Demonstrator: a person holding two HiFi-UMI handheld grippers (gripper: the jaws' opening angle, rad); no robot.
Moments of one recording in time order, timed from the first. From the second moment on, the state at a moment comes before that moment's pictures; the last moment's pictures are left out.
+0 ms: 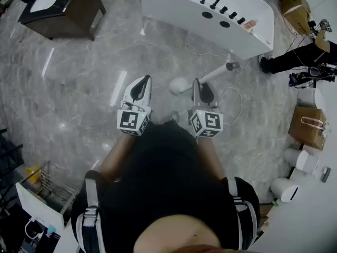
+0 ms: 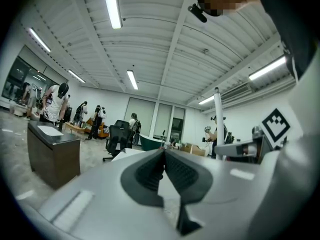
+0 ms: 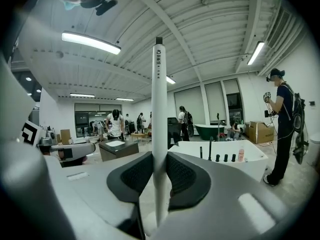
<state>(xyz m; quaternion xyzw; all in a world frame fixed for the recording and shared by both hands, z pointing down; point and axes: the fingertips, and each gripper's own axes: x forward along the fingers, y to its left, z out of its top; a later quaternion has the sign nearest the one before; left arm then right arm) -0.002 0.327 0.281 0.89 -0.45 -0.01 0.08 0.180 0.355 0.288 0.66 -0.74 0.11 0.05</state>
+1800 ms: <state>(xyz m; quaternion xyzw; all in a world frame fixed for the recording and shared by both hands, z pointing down) 0.007 0.069 0.293 0.84 -0.55 -0.01 0.07 0.171 0.053 0.316 0.58 -0.81 0.10 0.06</state>
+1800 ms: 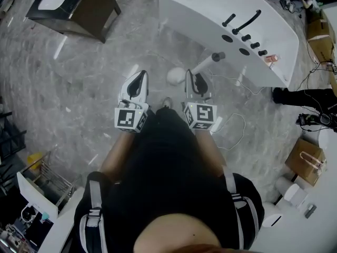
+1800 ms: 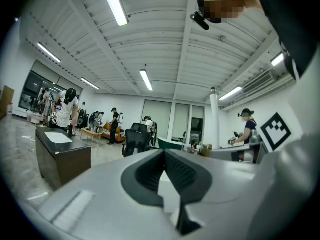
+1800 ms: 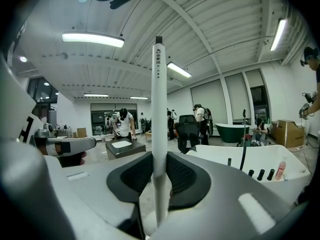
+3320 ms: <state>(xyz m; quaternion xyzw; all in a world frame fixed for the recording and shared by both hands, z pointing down) -0.056 -0.187 0.347 0.86 -0.51 0.01 0.08 0.108 -0.187 0.381 0.62 -0.77 0.13 0.08</state>
